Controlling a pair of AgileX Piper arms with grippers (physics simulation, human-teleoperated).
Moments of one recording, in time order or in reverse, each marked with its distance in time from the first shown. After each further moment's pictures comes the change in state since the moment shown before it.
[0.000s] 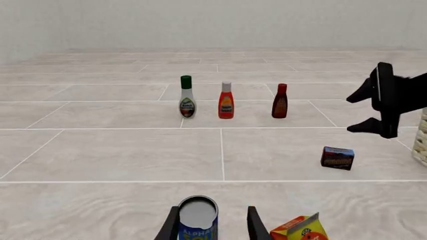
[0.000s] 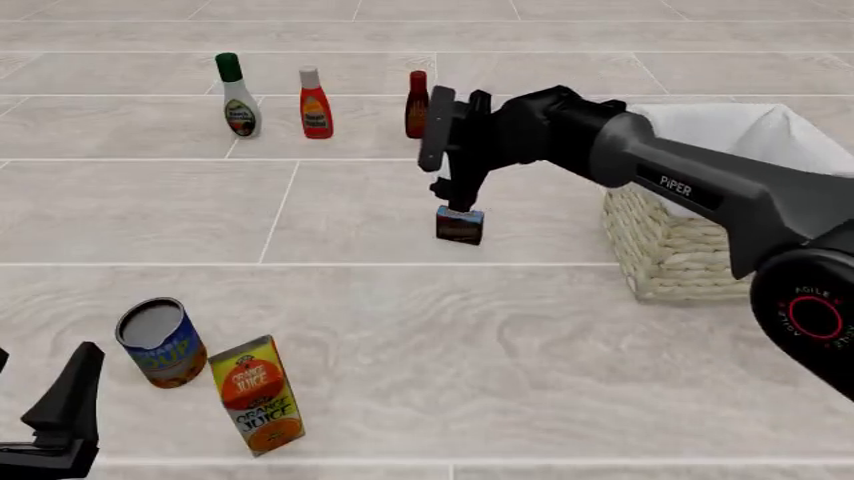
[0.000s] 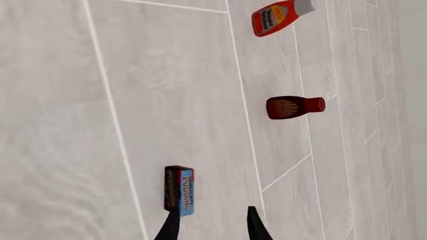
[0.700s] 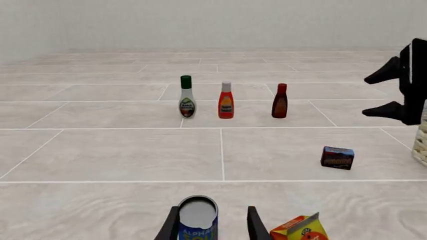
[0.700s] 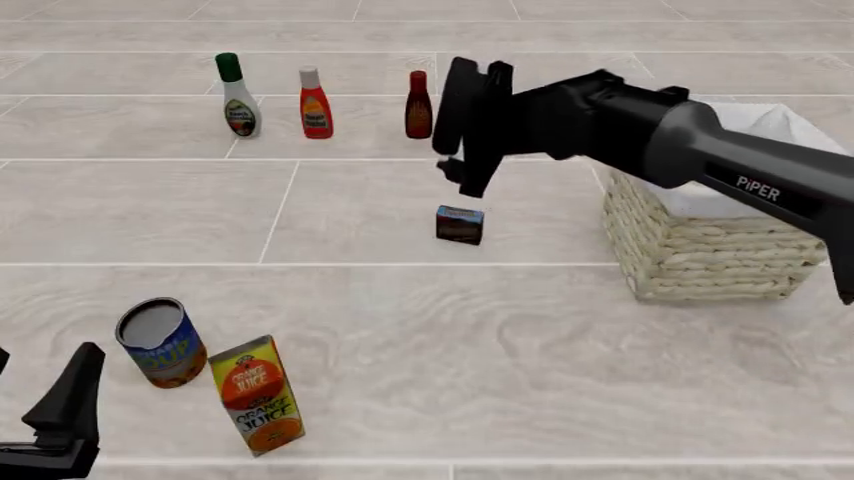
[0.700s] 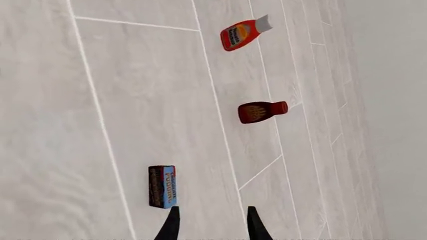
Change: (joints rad) left arm 0.000 0.001 0.003 -0.003 0.000; right arm 0.006 -0.172 0.151 -0.106 0.000
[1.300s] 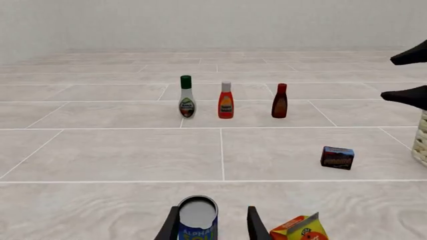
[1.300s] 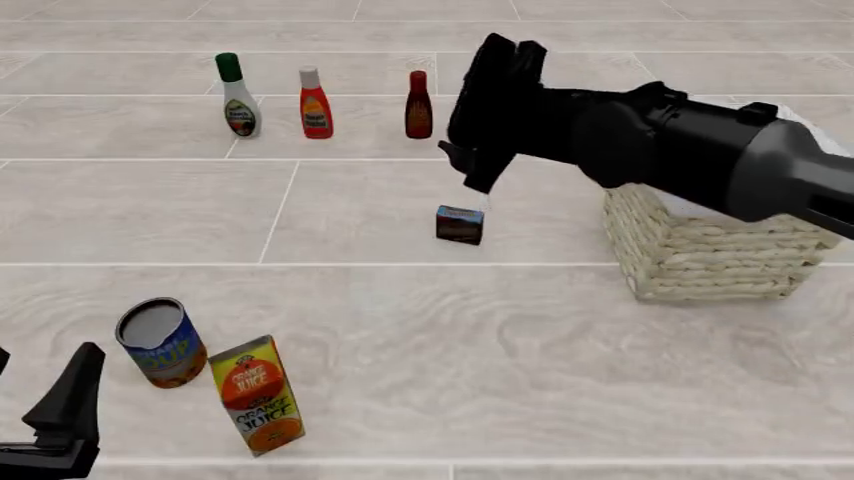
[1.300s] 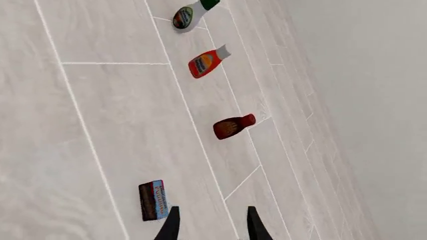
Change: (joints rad) left arm -0.001 0.000 0.001 -0.001 0.000; right arm 0.029 -0.204 0.230 -0.220 0.092
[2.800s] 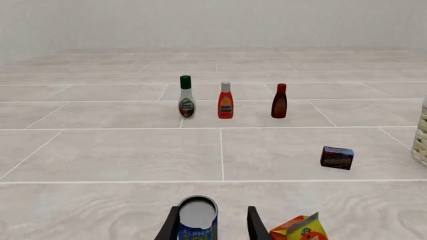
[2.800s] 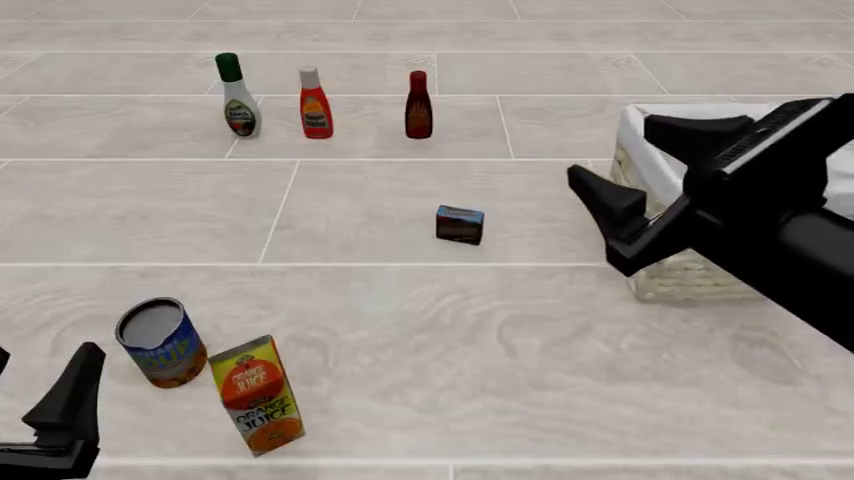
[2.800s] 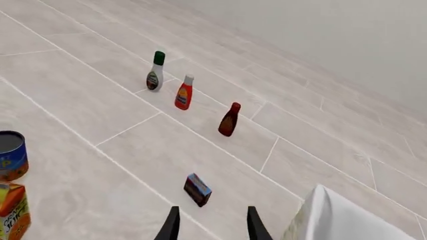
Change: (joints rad) left arm -0.002 -0.001 0.000 0.001 0.001; right arm -0.052 -0.734 0.680 -0.232 0.625
